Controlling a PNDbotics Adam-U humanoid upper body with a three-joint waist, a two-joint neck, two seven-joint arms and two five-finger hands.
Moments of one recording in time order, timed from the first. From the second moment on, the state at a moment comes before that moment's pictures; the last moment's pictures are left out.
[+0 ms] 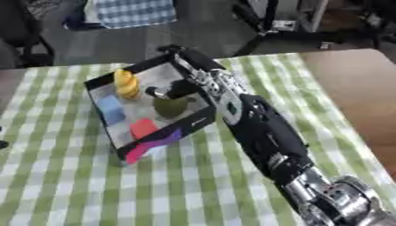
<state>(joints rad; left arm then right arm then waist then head) -0.17 0.25 0.05 -1.82 -0.08 0.05 -0.08 -1.00 -0.08 0.06 -0.87 1.04 -0.19 0.11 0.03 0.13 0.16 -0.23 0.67</state>
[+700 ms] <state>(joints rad) -0.15 0.25 0.05 -1.81 -0.08 0.05 -0.07 -0.85 -0.35 0.15 -1.20 0.86 -0.21 0.03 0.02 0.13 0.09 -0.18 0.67</state>
